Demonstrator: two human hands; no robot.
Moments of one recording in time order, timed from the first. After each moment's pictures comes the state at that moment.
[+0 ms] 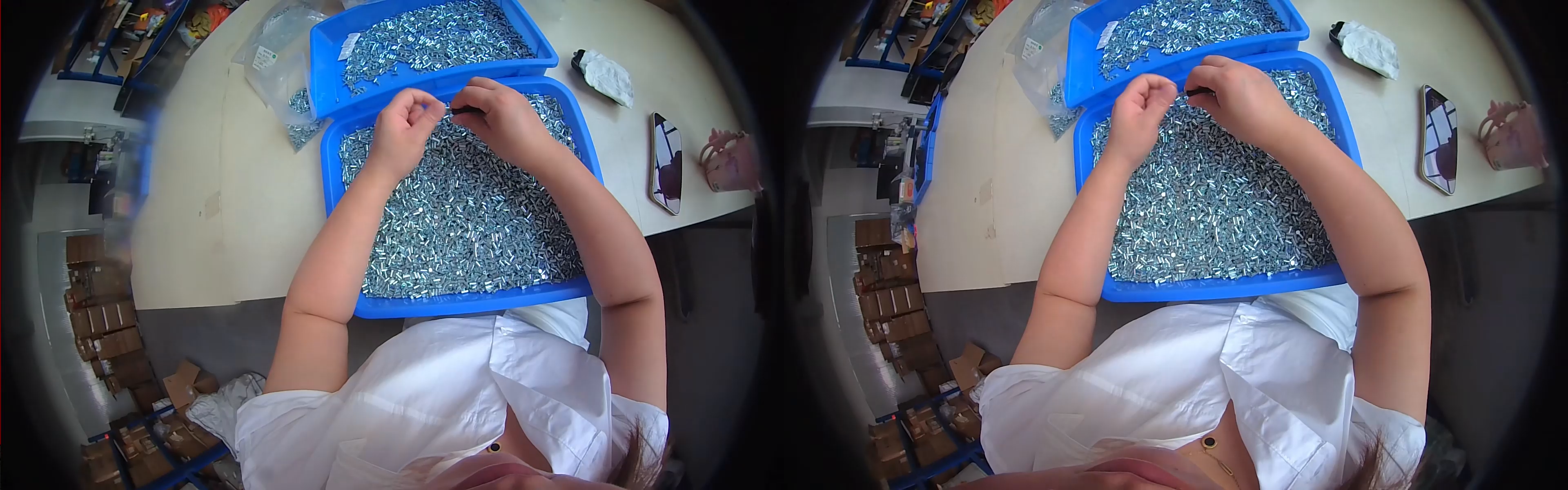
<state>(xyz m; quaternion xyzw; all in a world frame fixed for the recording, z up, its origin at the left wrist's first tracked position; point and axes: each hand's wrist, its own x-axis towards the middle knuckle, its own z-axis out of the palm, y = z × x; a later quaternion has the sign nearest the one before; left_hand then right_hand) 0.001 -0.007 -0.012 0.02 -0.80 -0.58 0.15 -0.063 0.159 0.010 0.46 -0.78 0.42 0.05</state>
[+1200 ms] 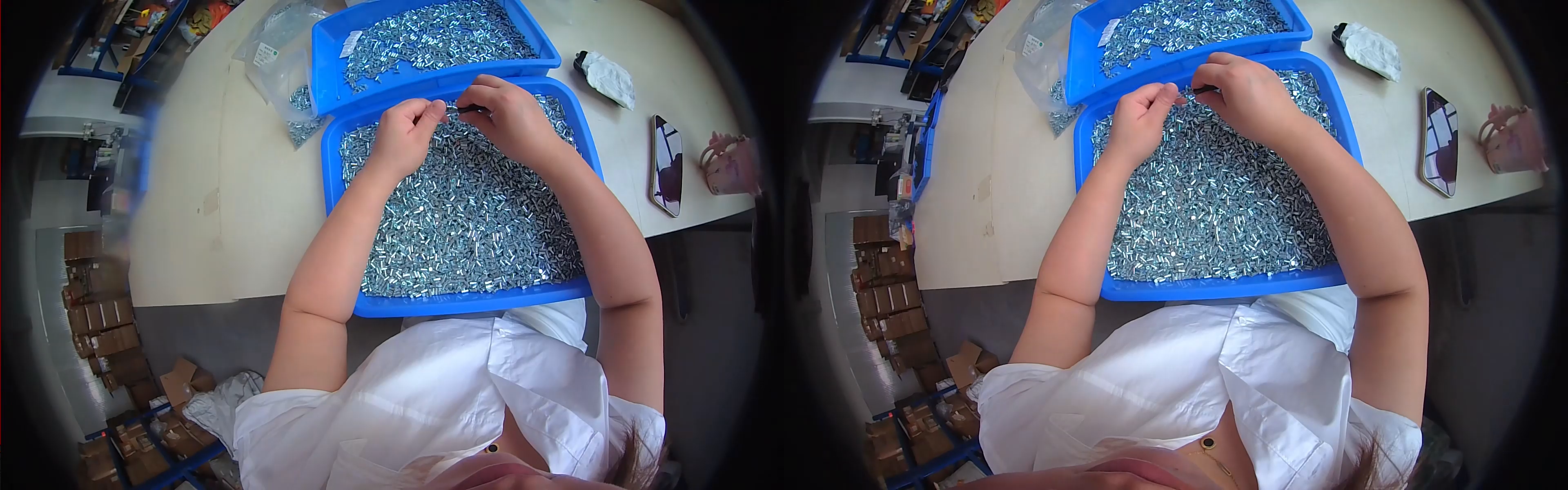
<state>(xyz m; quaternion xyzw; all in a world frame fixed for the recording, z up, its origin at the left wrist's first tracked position) 0.005 -0.004 -0.010 0.03 -0.83 -0.54 0.14 -0.066 0.162 0.010 0.46 -0.80 0.39 0.06</state>
